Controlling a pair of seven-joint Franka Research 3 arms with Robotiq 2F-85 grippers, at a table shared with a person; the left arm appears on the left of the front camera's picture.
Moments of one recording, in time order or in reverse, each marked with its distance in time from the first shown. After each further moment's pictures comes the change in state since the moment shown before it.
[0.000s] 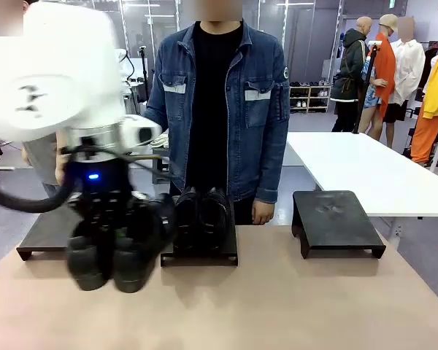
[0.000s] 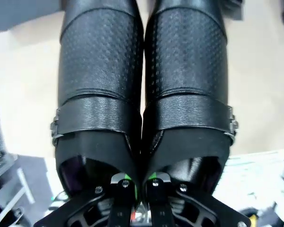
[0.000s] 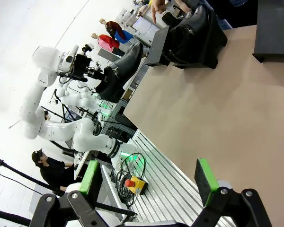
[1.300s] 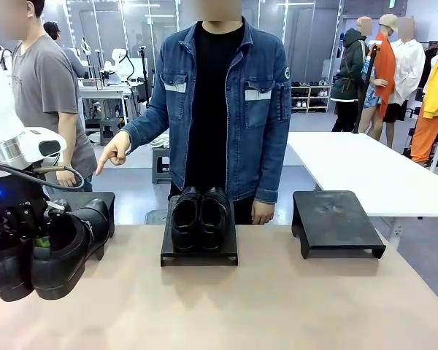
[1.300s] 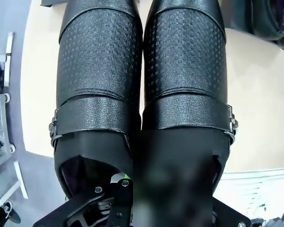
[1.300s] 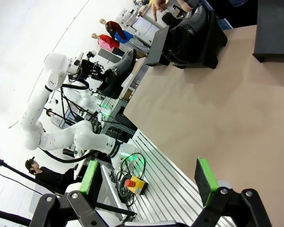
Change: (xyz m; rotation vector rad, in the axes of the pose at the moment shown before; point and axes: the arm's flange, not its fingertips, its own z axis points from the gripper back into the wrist) left arm -0.006 0.131 -0.024 0.009 -0.016 0.113; right arm 0.000 0.000 0.000 0.000 0.000 0.000
